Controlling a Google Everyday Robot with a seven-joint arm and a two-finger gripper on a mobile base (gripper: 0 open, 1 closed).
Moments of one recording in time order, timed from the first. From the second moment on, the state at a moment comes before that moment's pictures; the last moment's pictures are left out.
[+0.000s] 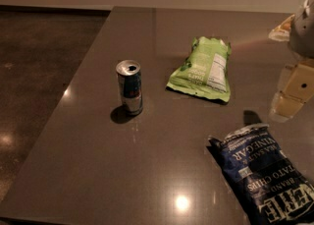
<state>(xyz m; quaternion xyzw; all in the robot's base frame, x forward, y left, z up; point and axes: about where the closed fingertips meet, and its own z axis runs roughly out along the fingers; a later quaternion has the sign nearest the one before) 0.438 -0.216 0.979 -0.60 0.78 -0.04 0.16</state>
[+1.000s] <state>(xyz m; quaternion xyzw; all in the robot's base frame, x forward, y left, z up) 0.453 -0.191 0.983 -0.60 0.77 0.01 0.20</state>
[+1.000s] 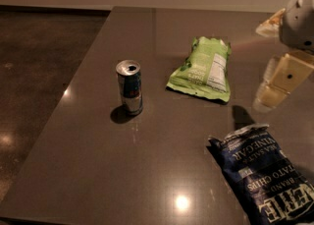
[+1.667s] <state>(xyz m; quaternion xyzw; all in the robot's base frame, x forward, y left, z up) 0.488 -0.089 0.986 -0.59 0.73 0.12 0.31</state>
